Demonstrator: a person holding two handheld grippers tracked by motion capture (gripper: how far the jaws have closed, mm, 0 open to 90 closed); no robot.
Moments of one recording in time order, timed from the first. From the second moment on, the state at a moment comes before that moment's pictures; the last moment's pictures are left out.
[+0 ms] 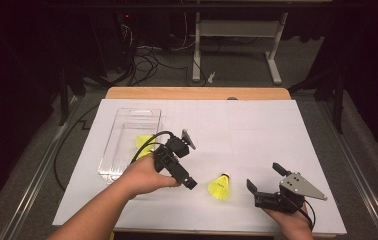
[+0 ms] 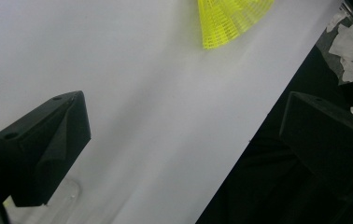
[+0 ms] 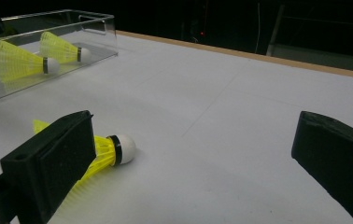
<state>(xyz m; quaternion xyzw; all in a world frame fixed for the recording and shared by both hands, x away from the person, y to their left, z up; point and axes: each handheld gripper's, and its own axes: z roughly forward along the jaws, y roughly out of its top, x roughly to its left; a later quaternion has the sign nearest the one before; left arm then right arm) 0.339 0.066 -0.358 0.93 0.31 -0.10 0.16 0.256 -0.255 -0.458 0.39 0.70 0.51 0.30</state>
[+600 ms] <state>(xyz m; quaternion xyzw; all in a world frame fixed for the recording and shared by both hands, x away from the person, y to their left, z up) 0.340 0.045 -0.381 0.94 0.30 -0.10 0.15 0.256 -0.254 -0.458 0.39 0.70 0.51 0.30</state>
